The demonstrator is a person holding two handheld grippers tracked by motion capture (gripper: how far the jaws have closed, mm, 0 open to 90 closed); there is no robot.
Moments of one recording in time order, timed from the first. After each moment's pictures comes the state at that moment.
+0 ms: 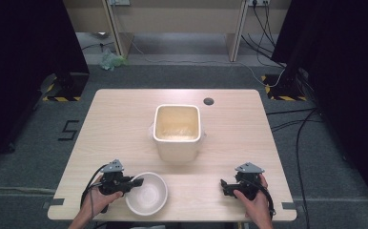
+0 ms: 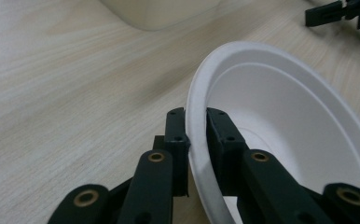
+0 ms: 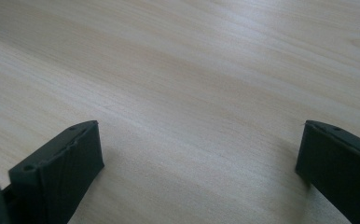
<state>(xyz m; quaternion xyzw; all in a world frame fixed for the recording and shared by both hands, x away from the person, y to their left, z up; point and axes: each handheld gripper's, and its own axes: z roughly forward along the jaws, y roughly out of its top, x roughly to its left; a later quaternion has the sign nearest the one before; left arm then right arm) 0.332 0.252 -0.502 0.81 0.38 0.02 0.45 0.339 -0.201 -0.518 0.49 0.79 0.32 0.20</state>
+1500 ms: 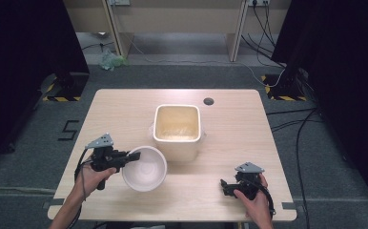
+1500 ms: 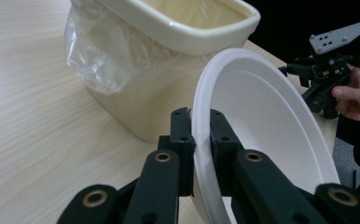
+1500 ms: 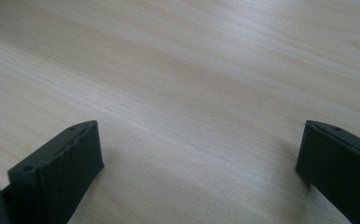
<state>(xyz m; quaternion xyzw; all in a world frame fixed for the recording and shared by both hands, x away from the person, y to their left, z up) 0.368 0.262 -0.420 0.77 0.35 0.06 0.52 0.340 -0.201 -0.518 0.49 0.79 0.32 0.20</state>
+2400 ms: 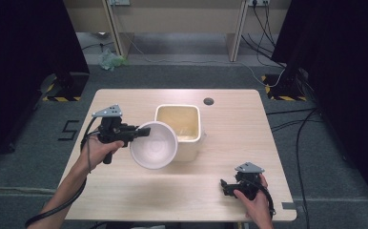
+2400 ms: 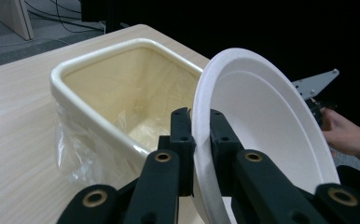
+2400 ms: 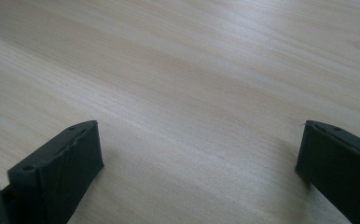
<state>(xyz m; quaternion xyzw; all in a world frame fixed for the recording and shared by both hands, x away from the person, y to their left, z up) 0.411 0.229 -0.346 0.79 0.31 0.05 0.53 0.340 -0.201 -0.518 0.48 0.79 0.32 0.20</state>
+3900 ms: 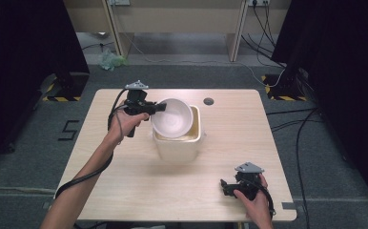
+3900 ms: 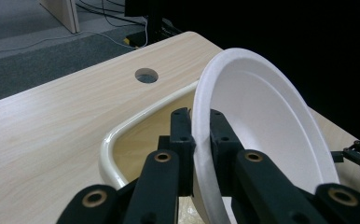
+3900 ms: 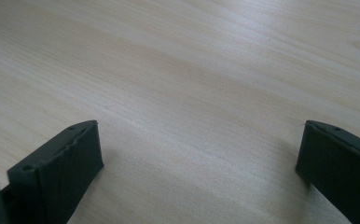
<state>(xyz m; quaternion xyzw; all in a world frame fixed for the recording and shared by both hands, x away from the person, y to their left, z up) 0.497 0.178 -0.343 0.78 0.37 0.10 0.49 0.340 -0.201 -0.518 0.48 0.79 0.32 0.20</state>
